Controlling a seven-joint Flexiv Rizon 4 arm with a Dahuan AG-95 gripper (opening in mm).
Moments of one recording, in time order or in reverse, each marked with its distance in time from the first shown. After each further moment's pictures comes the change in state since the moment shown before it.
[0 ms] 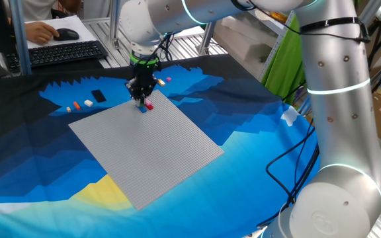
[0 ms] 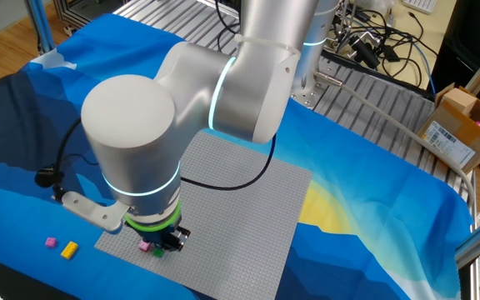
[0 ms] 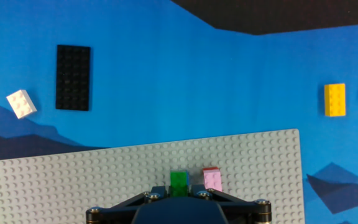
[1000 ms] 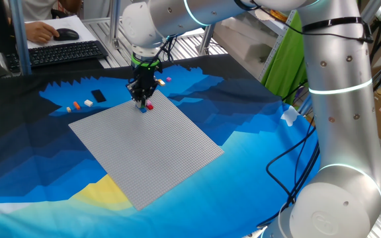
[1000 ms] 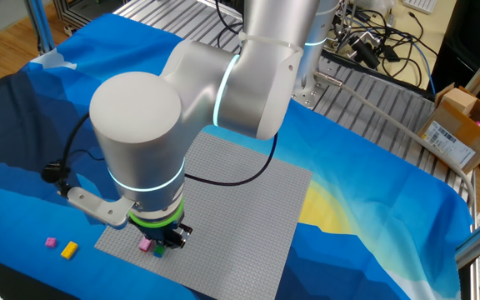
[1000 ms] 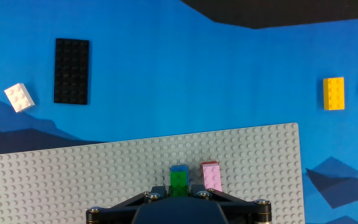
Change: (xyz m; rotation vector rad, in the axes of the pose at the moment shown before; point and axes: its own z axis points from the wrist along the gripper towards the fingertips) arm 0.005 0.000 0.001 0.006 -0.011 -0.002
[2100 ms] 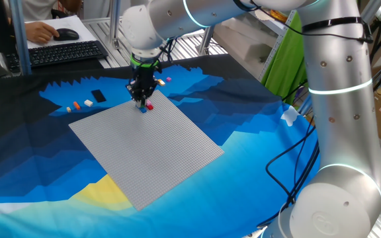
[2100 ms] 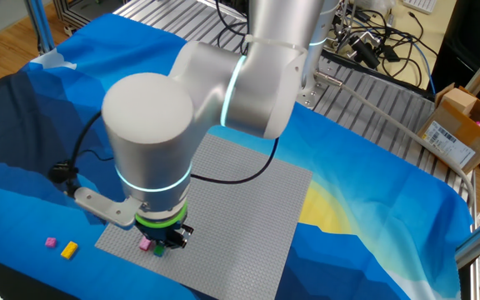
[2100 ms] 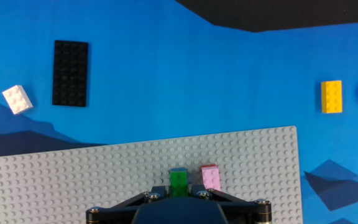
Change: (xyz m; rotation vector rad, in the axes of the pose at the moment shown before) arm 0.001 -0.001 0.000 0.038 -0.017 -0.016
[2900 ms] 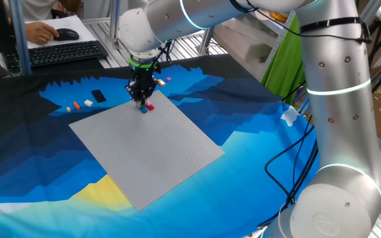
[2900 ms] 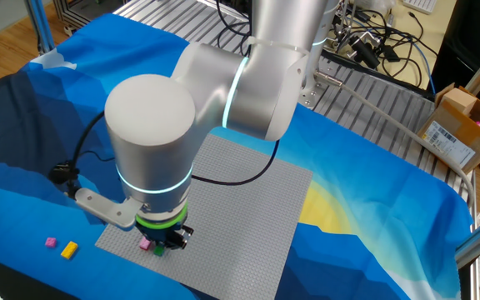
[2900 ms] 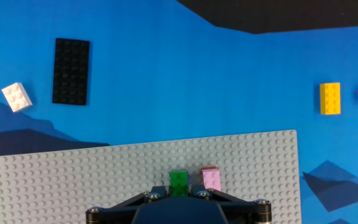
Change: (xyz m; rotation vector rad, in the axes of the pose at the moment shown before) arm -0.002 0.001 0.001 0.012 0.002 0.009
